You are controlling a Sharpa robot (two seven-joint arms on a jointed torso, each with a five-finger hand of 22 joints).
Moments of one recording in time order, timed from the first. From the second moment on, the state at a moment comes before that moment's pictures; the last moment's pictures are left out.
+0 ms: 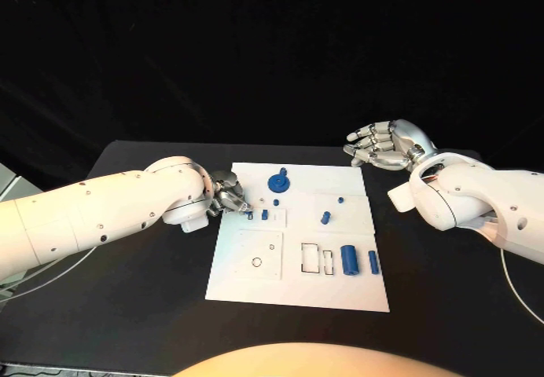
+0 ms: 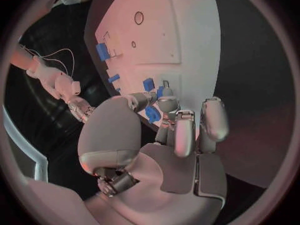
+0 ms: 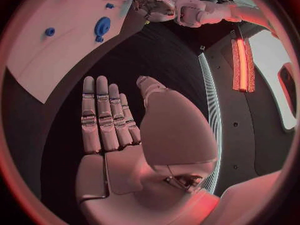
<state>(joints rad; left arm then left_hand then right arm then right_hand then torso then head) 1.24 -0.75 -0.08 1.44 -1.01 0.05 -0.50 1.08 -0.16 0.79 0.18 0.22 0.90 0.06 0.67 0.91 1.29 -0.03 1.10 0.82 1.47 -0.07 1.54 1.31 0.10 1.29 0.05 1.41 1.22 1.31 -0.89 -0.15 1.53 -0.57 -0.54 0.15 1.38 -0.17 0.23 0.28 0.39 0.73 0.19 0.38 0.32 0.97 0.16 0.35 0.20 1.10 0.10 0.24 0.46 0.18 1.05 0.21 0.07 0.43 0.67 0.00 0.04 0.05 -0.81</state>
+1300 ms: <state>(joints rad) 1.24 -0.71 -0.09 1.42 -1.09 0.09 -0.54 1.07 -0.15 0.79 0.18 0.22 0.90 0.05 0.67 0.91 1.30 -0.03 1.11 0.83 1.47 -0.07 1.55 1.31 0.10 1.29 0.05 1.42 1.23 1.30 -0.89 -0.15 1.53 -0.57 -0.54 0.15 1.38 -0.17 0.23 0.28 0.40 0.73 0.19 0.38 0.32 0.97 0.16 0.35 0.20 1.10 0.10 0.24 0.46 0.18 1.05 0.21 0.07 0.43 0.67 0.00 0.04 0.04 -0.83</state>
